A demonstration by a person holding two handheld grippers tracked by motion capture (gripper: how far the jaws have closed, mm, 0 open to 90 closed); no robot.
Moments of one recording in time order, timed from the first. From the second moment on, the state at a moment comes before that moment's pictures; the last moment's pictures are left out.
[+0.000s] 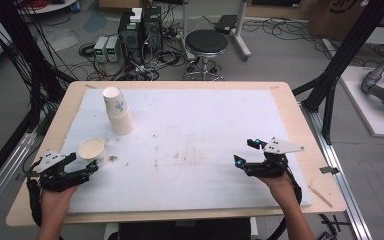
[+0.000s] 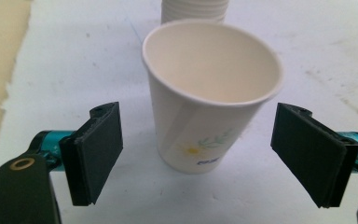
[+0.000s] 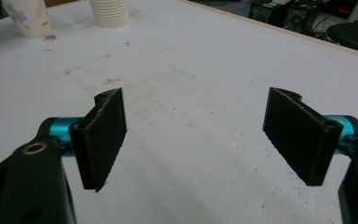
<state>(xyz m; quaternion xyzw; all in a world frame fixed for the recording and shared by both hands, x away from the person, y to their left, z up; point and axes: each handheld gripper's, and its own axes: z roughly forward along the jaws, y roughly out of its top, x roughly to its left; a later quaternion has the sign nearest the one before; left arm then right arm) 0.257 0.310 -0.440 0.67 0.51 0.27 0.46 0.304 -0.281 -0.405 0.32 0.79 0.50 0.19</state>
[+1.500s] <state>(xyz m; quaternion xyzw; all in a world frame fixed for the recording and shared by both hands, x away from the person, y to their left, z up) 0.273 0.237 -0.417 0.67 0.35 0.25 0.60 0.292 -0.312 -0.408 0.36 0.77 0.46 0.25</state>
